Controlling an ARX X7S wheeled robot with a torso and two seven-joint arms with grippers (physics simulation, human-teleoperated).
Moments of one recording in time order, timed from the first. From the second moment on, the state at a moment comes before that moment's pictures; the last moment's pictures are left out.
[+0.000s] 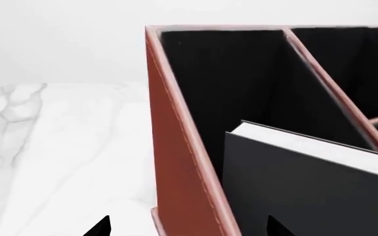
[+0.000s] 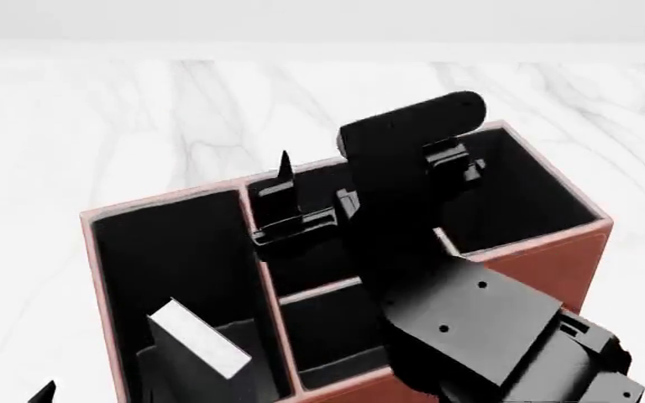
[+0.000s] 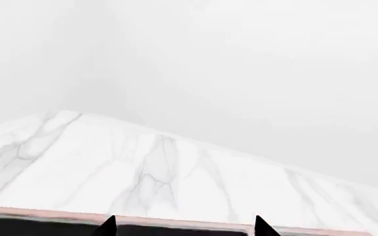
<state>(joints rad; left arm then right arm) -0.10 -0.32 0.43 -0.10 -0.35 0.10 -0.35 1.31 0.58 -1.46 0.13 1.23 -0.01 0.53</state>
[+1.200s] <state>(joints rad) -0.40 -0.42 0.37 0.37 -0.49 -0.43 -0.56 1.14 0.90 -1.47 -0.42 0.90 -0.01 1.11</state>
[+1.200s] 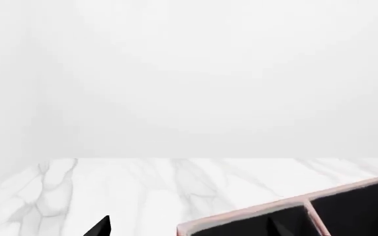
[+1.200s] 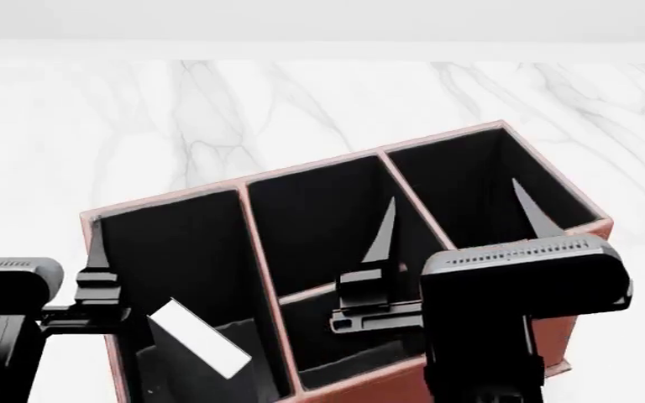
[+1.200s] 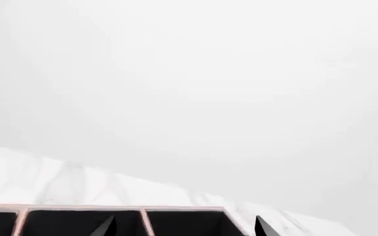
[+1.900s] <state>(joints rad) -0.83 -0.41 0.32 0.55 -0.63 -0.77 -0.65 1.46 0.93 -1.36 -0.54 1.10 0.27 1.10</state>
